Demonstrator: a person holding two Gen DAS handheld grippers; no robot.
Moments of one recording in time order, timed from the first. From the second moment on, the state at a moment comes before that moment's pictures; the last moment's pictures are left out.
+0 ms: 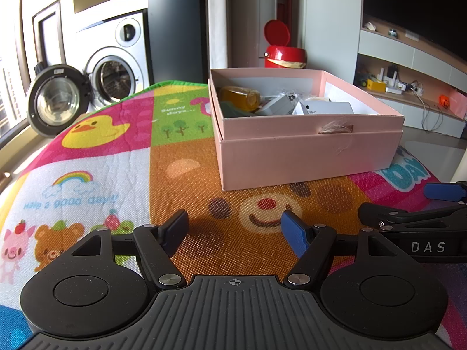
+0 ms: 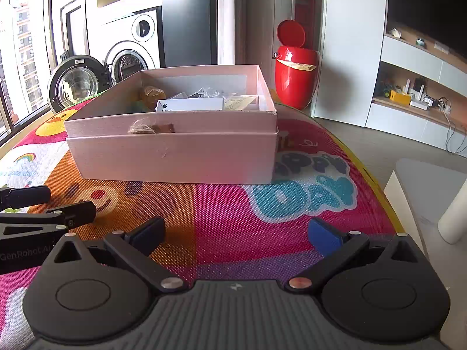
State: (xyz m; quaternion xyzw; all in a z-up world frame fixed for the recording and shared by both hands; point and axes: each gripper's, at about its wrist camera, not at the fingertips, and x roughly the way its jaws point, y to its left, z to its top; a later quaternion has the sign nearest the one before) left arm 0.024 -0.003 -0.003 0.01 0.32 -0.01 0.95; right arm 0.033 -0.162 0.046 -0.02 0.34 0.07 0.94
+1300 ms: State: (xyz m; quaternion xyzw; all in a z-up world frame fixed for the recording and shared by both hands) left arm 0.023 -0.004 -0.003 0.01 0.32 -0.01 0.95; right arm 0.033 -0.162 0.046 -0.02 0.34 0.07 0.94
